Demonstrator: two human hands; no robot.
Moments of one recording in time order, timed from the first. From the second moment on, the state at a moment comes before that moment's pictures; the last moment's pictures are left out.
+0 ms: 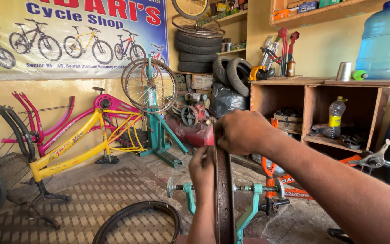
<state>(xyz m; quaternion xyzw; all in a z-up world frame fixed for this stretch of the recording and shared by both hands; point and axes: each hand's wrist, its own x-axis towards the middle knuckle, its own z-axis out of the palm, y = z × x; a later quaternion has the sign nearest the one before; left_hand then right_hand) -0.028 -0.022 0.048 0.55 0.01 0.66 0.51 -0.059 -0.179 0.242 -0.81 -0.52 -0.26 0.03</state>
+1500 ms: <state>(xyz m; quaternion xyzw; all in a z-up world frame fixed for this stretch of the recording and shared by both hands) -0.080 -0.054 0.080 0.45 -0.10 0.23 0.86 -0.055 -0.186 0.239 -0.79 -0.57 -0.21 0.10</state>
